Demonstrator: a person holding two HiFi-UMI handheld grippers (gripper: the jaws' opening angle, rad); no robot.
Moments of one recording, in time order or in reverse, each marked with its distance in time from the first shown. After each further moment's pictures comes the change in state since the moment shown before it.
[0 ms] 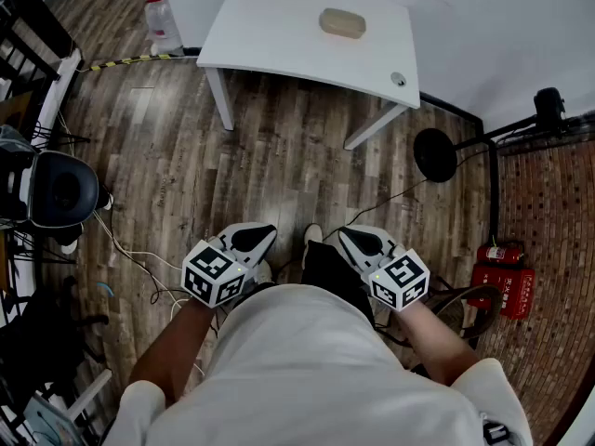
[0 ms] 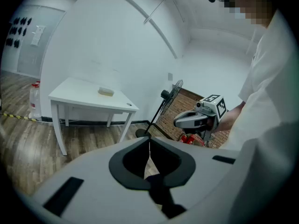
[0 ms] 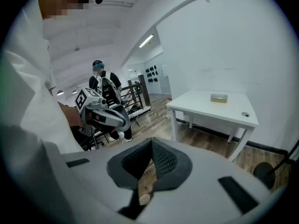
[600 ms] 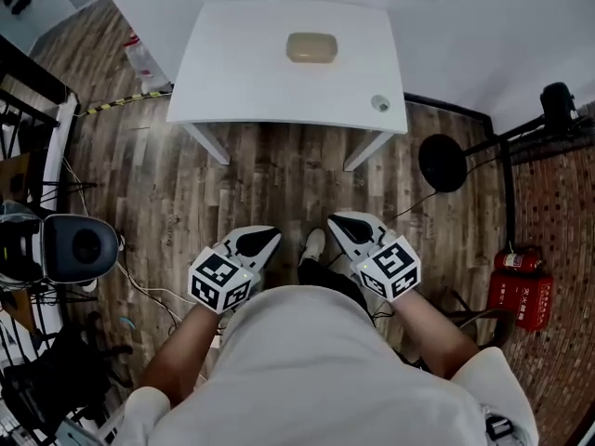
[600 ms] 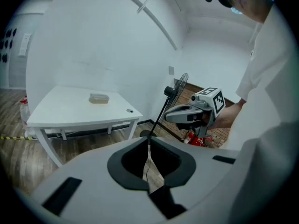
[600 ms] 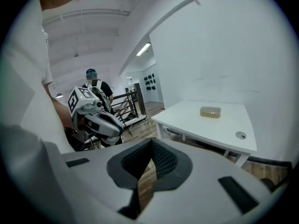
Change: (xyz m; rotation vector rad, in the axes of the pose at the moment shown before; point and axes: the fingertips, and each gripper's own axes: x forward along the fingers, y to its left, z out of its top) left arm 0.139 0.051 0.120 0.085 0.049 0.039; right arm 0.038 -0.174 0.092 -0.033 -0.102 0.005
